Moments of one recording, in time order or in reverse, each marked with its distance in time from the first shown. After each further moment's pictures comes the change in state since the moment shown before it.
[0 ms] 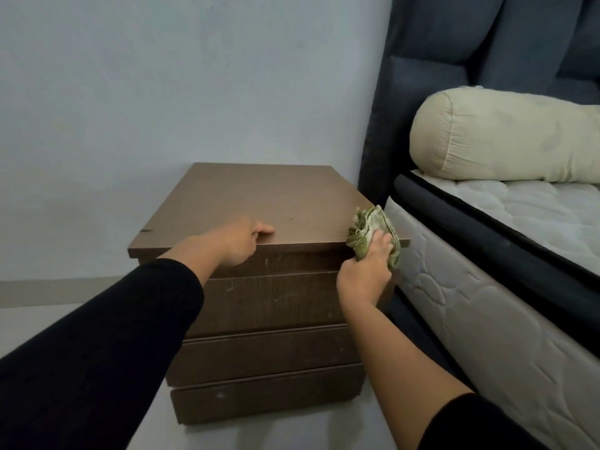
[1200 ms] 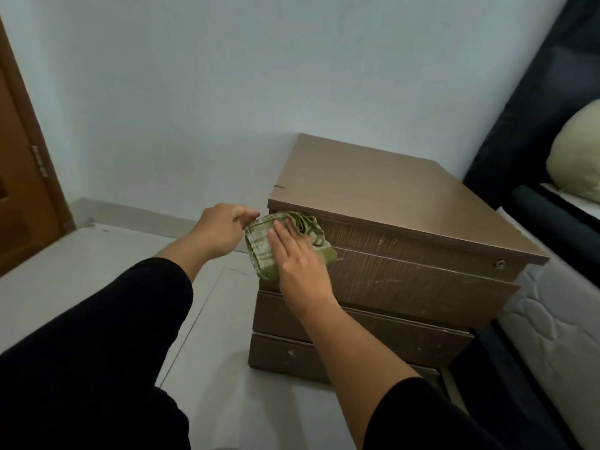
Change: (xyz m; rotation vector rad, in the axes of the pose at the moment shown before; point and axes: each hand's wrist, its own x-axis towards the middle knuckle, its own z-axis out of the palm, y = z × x) left_hand -0.112 -0.172 -0.003 -0.351 0.469 -0.294; right_hand -0.166 -0.053 0.132 -0.472 -0.613 -1.154
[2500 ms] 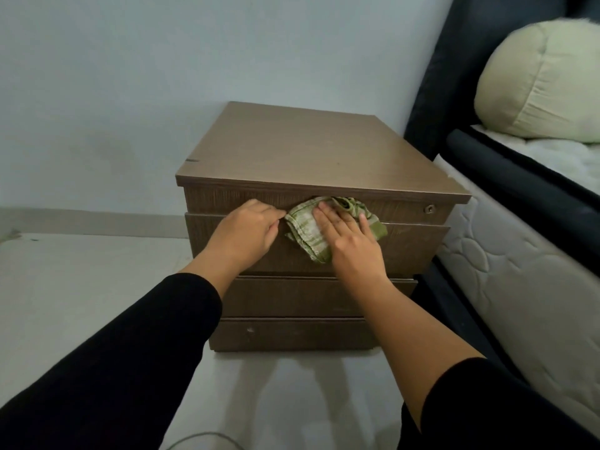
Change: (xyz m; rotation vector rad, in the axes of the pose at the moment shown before) left_hand -0.005 0.060 0.126 0.351 0.106 0.728; right_hand -0.083 0.146 -0.038 -0.197 -0.088 0.246
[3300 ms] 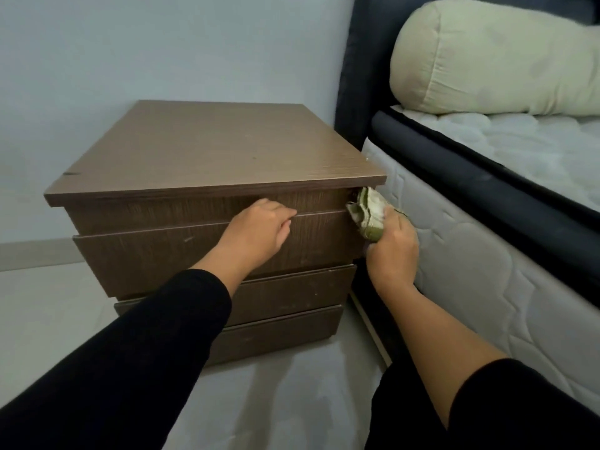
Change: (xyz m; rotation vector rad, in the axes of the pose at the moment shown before) left_hand 0.064 0.099 0.057 -0.099 -0.153 0.105; right_hand -0.064 0.126 -0.004 0.215 0.323 0.791
